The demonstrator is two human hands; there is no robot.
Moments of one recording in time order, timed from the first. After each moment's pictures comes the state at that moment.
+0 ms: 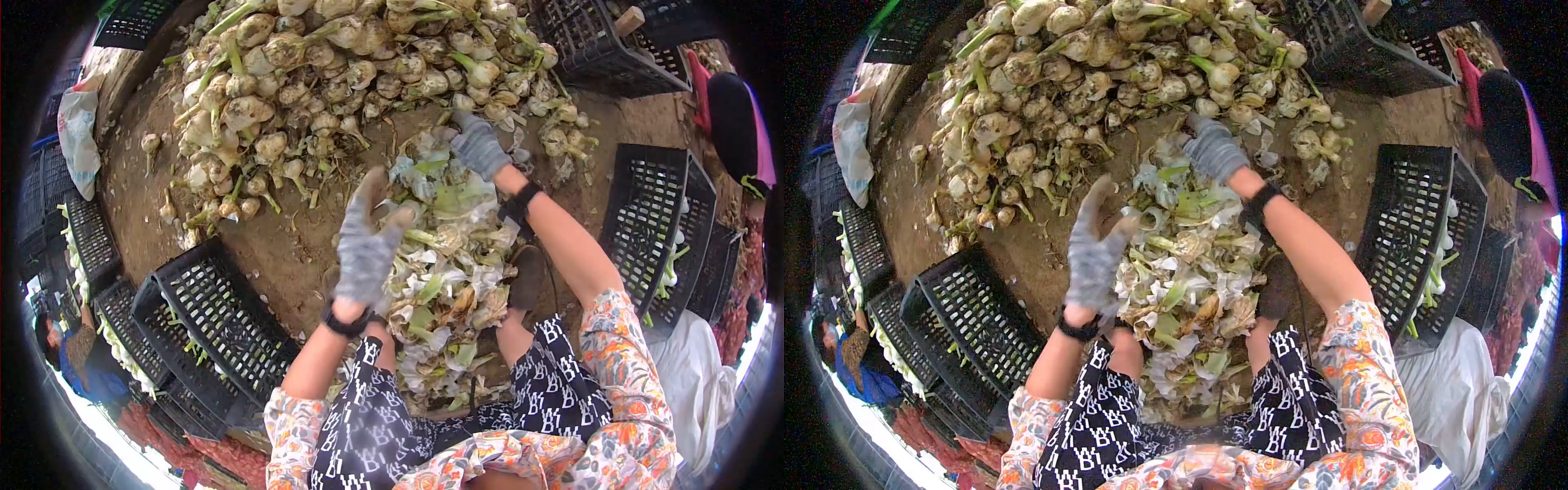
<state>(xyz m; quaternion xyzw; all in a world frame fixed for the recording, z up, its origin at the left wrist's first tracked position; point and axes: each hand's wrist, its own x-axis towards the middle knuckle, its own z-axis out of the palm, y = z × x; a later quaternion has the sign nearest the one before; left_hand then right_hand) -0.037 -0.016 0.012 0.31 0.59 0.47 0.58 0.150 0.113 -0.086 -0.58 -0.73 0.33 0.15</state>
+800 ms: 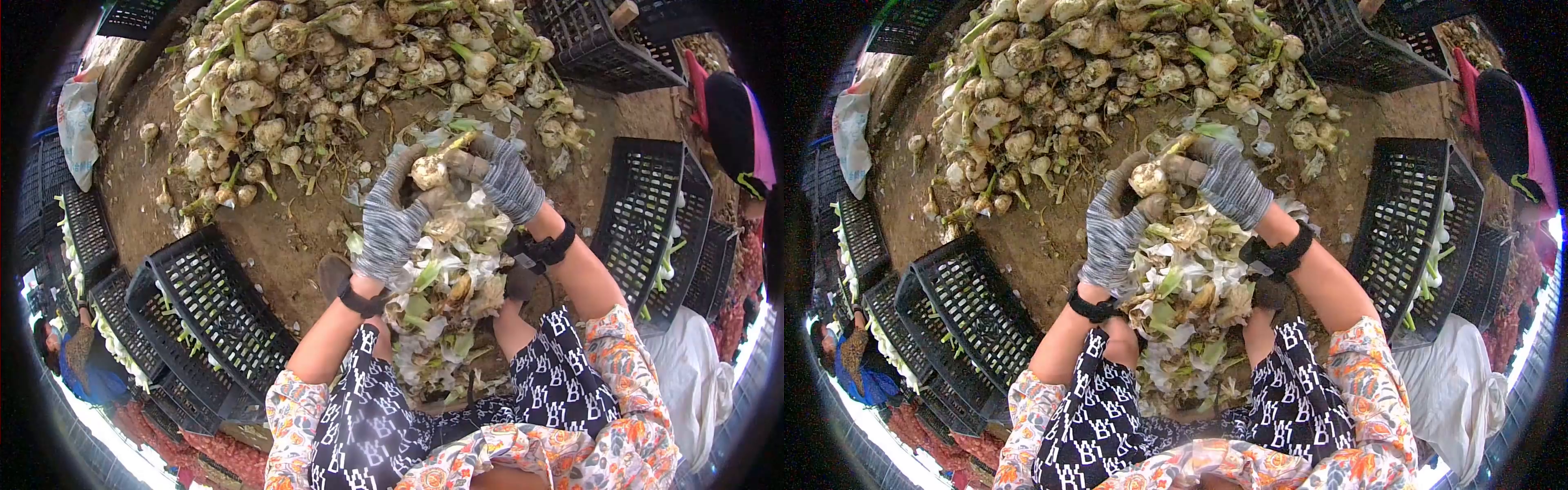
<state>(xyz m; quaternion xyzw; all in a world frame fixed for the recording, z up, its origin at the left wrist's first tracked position) -0.016 -0.006 0.011 0.38 0.48 0.49 0.62 0.152 0.050 0.014 -0.48 -0.47 0.68 0.29</state>
